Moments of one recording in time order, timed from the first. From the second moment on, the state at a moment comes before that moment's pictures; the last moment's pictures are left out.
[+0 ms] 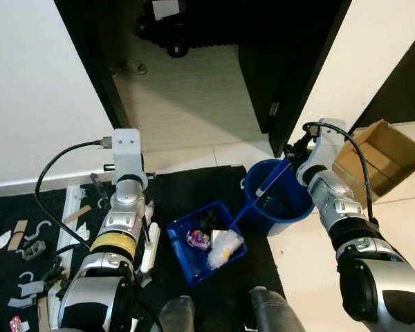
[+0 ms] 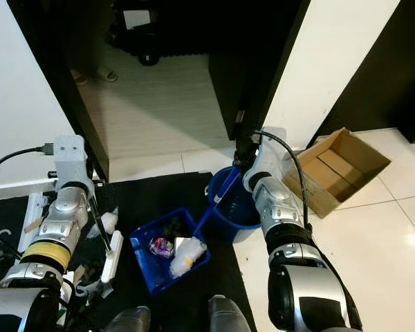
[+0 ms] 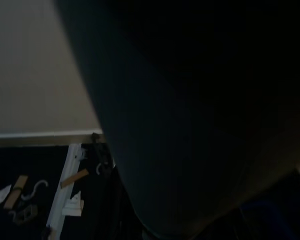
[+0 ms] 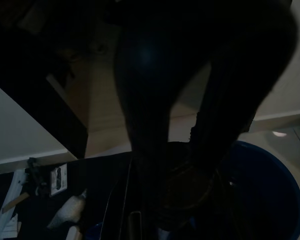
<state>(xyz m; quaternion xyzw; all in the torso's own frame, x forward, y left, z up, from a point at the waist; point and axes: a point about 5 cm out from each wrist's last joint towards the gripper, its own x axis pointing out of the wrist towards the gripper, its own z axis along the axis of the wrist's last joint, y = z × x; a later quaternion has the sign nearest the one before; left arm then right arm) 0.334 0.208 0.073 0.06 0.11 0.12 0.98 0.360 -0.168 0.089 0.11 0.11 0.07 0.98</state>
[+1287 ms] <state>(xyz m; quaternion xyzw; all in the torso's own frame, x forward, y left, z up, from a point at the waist) 0.333 0.210 0.070 0.07 0.12 0.12 0.98 0.416 -0.155 0.230 0.16 -0.05 0.12 0.98</state>
